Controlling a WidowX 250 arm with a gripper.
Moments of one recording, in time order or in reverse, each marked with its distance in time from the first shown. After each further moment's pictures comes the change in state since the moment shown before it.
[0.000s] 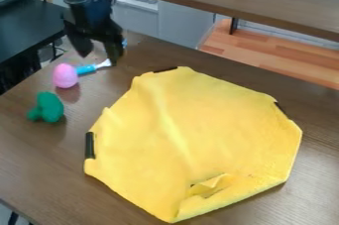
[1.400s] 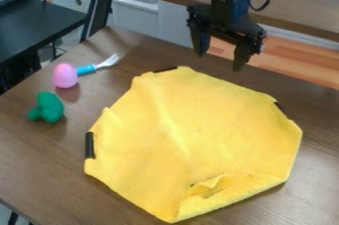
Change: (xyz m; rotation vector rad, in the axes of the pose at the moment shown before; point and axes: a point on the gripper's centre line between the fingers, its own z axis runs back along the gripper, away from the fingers) arm 0.036 -0.187 0.029 -0.001 -0.009 -0.164
